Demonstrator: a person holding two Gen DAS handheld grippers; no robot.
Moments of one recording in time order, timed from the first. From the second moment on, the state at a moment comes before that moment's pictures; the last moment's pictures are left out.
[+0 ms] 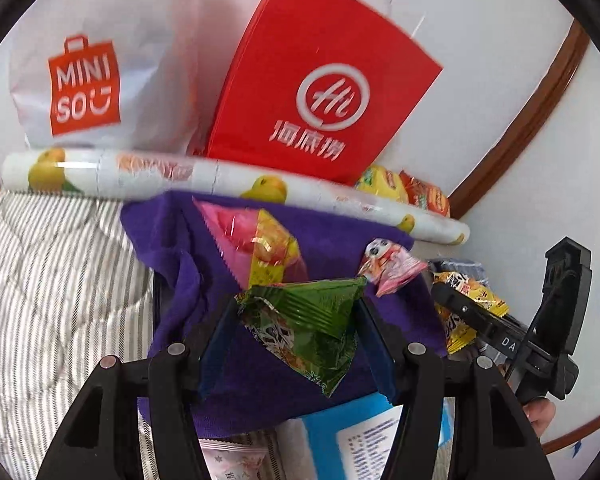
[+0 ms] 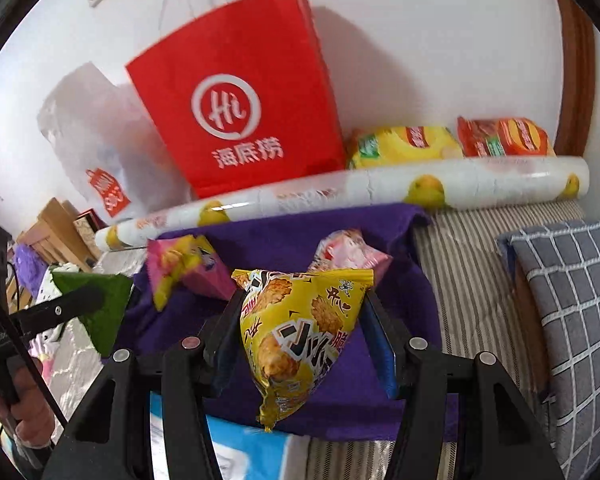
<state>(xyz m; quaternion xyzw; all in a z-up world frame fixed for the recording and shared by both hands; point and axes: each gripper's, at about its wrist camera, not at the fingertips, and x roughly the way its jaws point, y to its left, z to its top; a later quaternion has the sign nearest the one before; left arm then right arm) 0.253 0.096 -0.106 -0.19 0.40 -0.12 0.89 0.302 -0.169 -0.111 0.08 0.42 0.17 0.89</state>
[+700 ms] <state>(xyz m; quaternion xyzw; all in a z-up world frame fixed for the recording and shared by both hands) 0.263 0.102 -0.146 -0.21 0.43 -0.11 0.87 0.321 -0.168 -0.162 0.07 0.48 0.13 0.87</state>
